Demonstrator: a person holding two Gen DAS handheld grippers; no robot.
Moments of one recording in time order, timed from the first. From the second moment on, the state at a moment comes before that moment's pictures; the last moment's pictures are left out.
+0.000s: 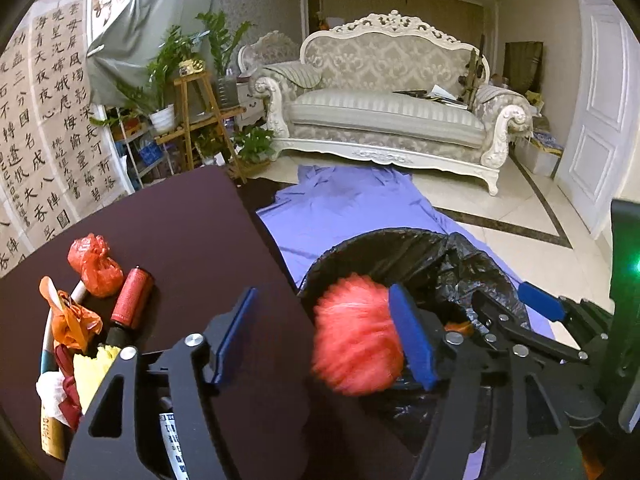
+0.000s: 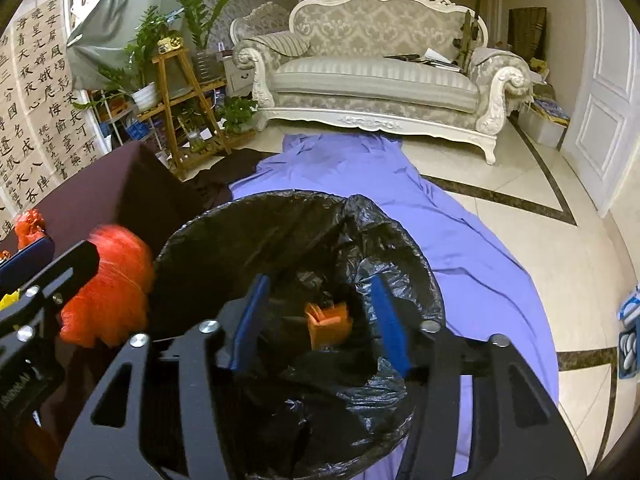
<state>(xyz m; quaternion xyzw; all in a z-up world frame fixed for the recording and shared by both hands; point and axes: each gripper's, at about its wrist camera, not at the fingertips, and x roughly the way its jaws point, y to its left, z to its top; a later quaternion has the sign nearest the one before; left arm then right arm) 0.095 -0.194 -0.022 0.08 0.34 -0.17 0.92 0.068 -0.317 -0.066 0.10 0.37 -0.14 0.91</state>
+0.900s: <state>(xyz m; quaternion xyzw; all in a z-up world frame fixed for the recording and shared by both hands) 0.034 -0.113 0.001 0.06 0.33 -0.12 0.94 0.027 -0.243 -0.050 0.08 0.38 -0.10 0.92</state>
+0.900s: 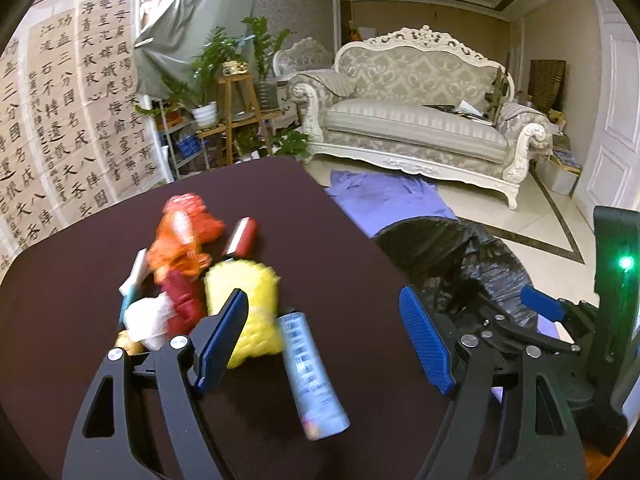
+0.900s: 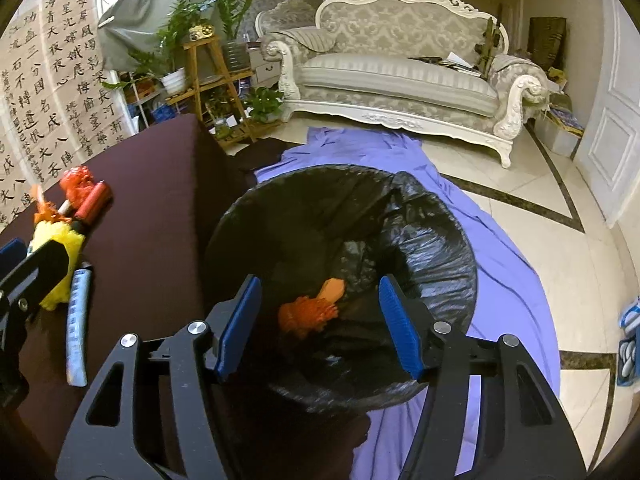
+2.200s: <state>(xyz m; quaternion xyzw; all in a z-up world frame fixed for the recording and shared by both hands) 0.042 0.037 -0.041 0.00 0.41 0.00 0.91 0.033 -0.102 -0.047 -0.01 0.40 0.02 0.92</state>
